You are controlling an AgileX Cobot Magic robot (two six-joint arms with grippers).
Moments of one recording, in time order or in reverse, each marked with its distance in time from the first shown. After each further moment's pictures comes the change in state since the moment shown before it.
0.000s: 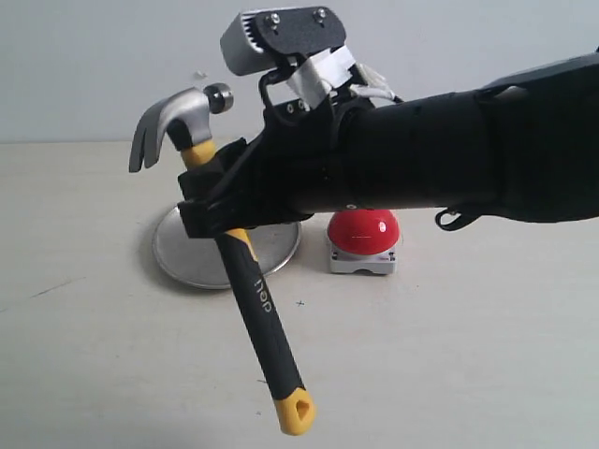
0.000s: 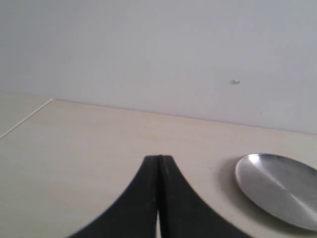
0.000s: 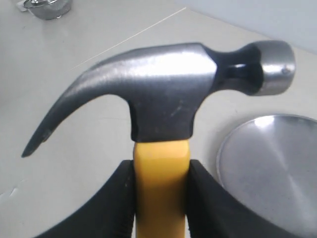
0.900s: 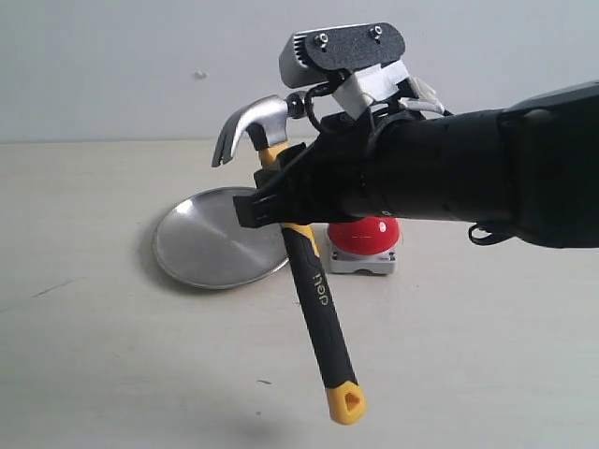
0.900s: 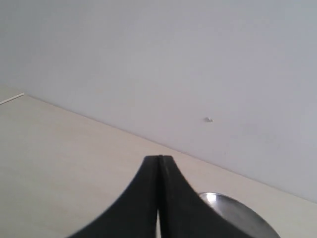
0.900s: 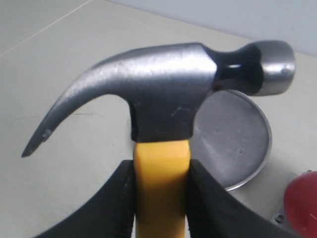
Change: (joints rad) left arm 0.000 0.000 0.000 0.024 -0.089 -0.286; right arm -0.002 -0.029 0.063 0.024 -0.275 0.038
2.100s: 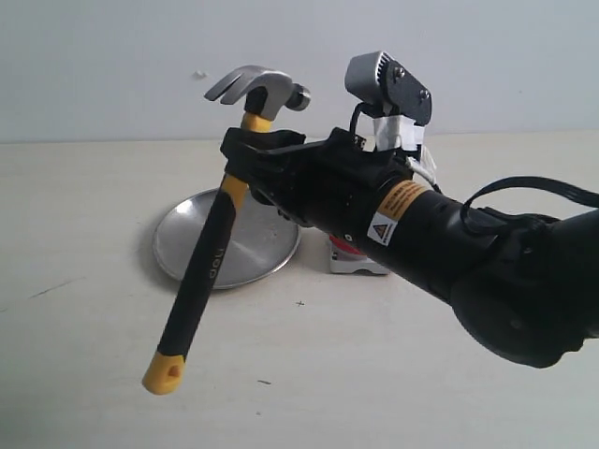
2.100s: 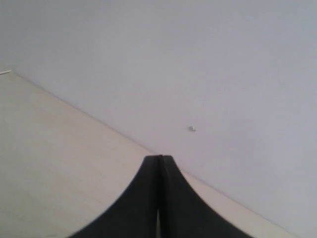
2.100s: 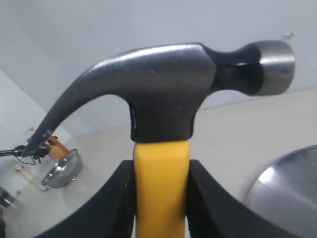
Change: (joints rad) left arm 0.000 0.000 0.000 -0.004 -0.017 -0.178; right arm 0.004 0.192 0.183 -1.809 -0.892 2.295
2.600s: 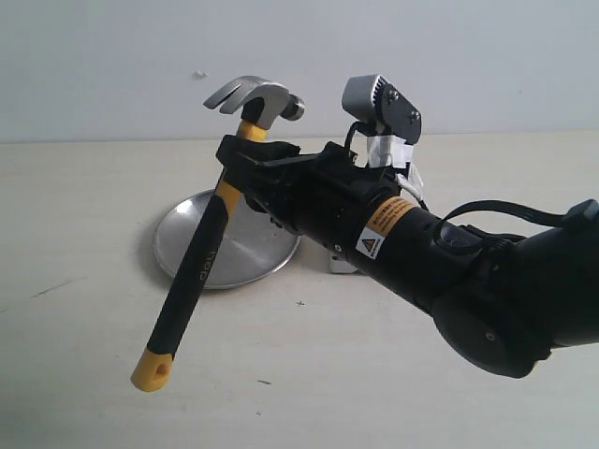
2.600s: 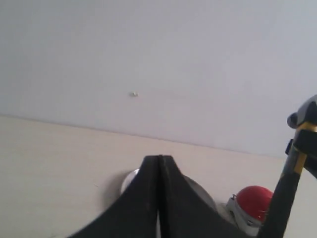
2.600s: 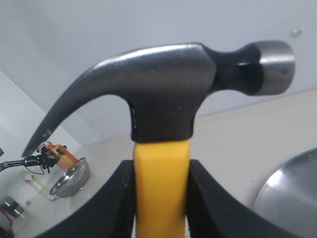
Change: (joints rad) left arm -0.052 0.376 -0.043 0.530 -0.394 -0.258; right arm 0.001 0.081 0.000 0.011 -0.118 0.020
